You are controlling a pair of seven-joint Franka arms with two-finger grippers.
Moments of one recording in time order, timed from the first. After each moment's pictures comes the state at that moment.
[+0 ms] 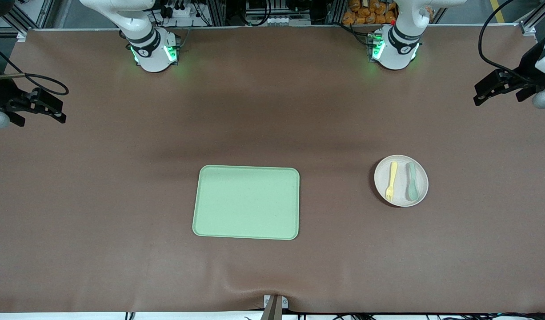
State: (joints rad) left arm -0.12 -0.05 0.03 -1.54 0.03 1.47 -0.16; right arm -0.04 0.00 0.05 -1.55 0.00 1.56 -0.07
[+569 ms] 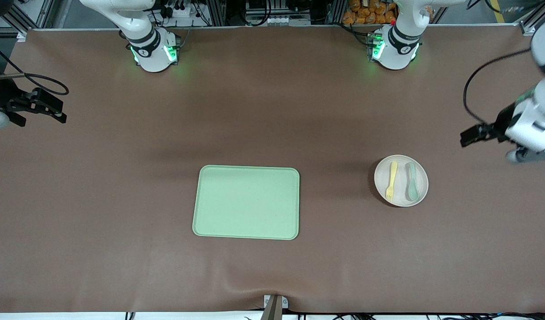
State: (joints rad) left arm -0.04 0.11 0.04 -1.77 0.03 1.85 -0.15; right arm -0.04 0.00 0.05 -1.55 0.01 1.56 -0.07
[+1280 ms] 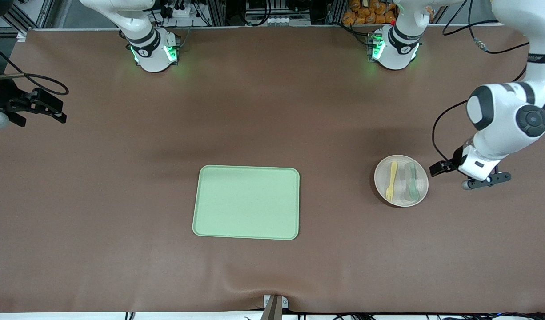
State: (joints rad) left arm 0.01 0.27 0.03 -2.12 -0.03 2.43 -0.15; right arm -0.04 0.00 0.05 -1.55 0.01 1.56 -0.07
